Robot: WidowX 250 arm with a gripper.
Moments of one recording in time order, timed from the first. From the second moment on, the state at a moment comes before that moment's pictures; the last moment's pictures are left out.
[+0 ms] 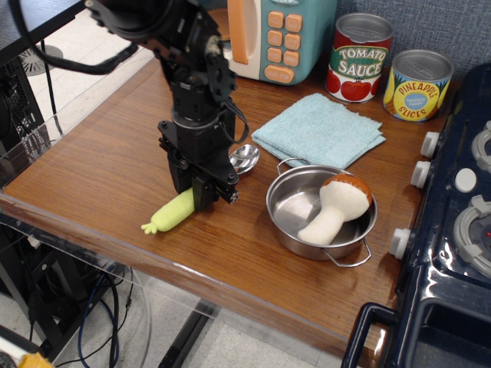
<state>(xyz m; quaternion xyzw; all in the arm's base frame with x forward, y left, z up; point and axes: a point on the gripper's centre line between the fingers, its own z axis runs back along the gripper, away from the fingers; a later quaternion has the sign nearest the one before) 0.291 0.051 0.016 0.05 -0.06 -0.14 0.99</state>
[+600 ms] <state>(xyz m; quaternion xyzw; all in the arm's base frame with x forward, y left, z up) 0.294 0.069 0.067 0.04 -0.11 -0.06 0.99</state>
